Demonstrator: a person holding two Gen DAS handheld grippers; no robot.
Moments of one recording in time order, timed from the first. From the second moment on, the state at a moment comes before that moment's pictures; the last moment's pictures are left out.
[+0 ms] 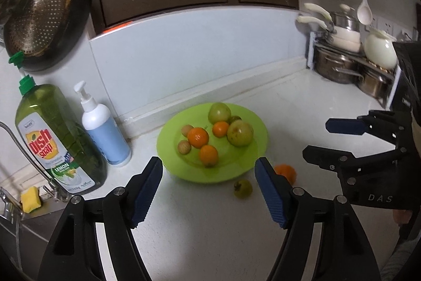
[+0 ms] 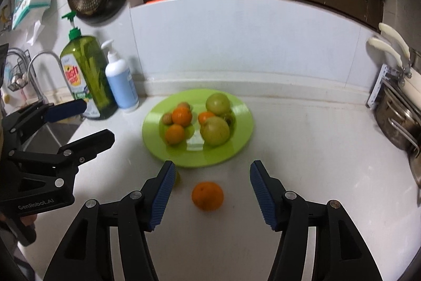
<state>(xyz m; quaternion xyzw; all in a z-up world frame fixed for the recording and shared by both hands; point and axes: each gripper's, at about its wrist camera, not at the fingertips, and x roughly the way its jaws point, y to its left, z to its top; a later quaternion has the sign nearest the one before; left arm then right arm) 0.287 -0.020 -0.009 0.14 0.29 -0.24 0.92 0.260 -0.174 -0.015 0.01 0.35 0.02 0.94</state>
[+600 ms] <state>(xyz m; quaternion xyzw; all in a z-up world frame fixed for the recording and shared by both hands) 0.291 -0.033 -0.073 0.18 0.33 -0.29 0.88 0.260 -0.169 -0.072 0.00 0.42 0.03 0.91</state>
